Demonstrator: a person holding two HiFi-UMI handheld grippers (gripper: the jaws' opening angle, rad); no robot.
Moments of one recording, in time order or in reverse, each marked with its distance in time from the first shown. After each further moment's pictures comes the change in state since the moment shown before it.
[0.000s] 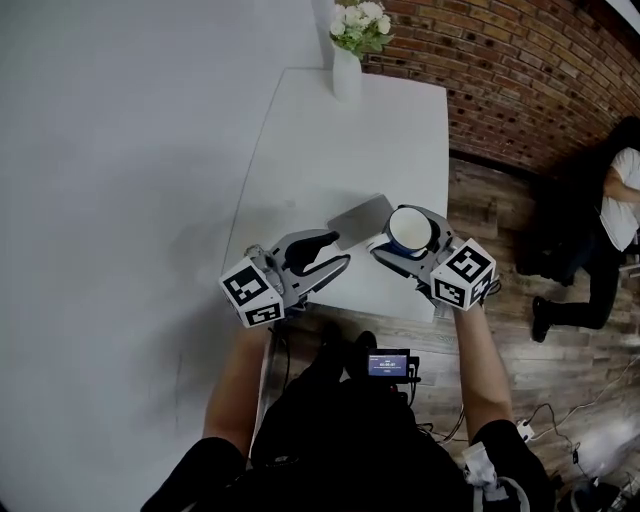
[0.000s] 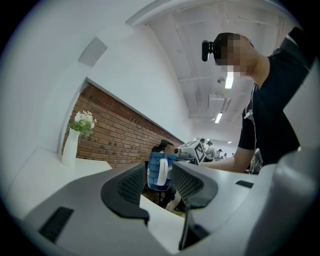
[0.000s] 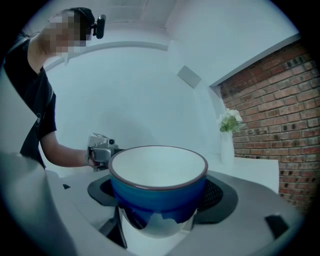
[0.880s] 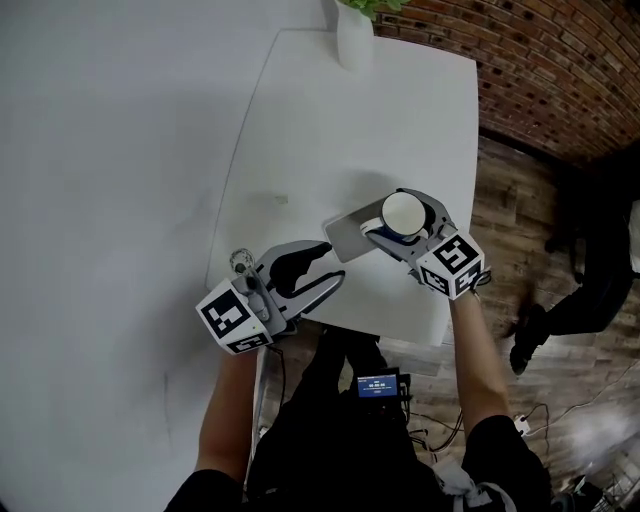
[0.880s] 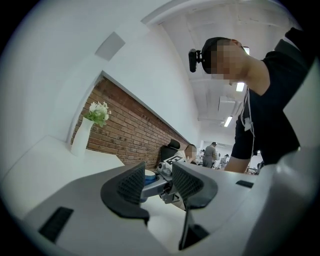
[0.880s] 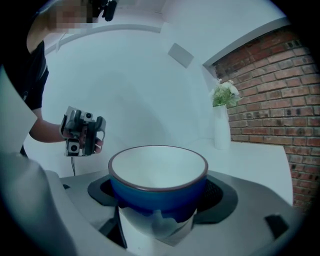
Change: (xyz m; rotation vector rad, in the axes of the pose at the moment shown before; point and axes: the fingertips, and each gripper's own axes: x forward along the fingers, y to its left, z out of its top) left arm 0.002 0.039 -0.030 -0.091 -0.003 0.081; right arm 0.072 -0.082 -0.093 -0.024 0.114 -0.024
